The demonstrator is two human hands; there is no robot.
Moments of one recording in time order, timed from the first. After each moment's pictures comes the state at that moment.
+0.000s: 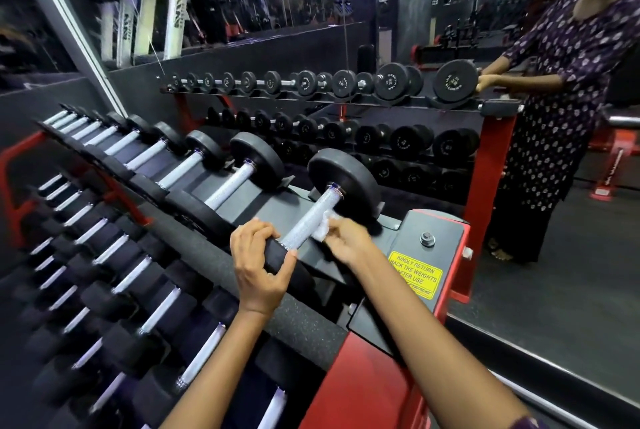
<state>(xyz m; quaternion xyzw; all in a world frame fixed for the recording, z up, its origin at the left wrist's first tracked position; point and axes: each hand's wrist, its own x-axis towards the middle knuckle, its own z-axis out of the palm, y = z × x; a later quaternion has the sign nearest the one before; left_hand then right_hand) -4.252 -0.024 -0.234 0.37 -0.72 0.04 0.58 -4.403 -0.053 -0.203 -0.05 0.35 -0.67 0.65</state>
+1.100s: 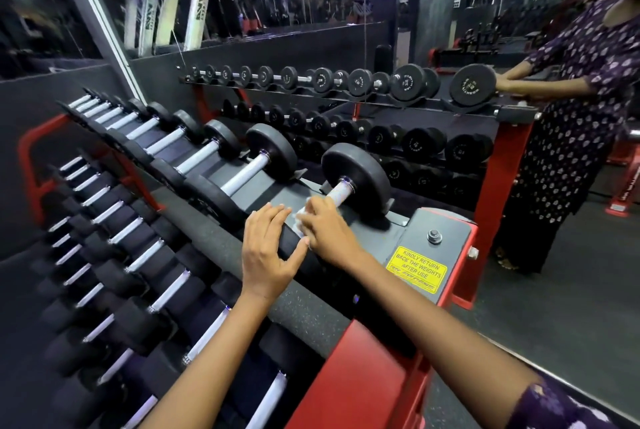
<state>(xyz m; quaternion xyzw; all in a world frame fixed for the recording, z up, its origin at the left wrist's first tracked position) -4.245 -0.017 -0.231 0.39 -0.76 0.09 0.51 -4.386 -0.034 -0.211 -0.80 0.50 -0.33 0.01</state>
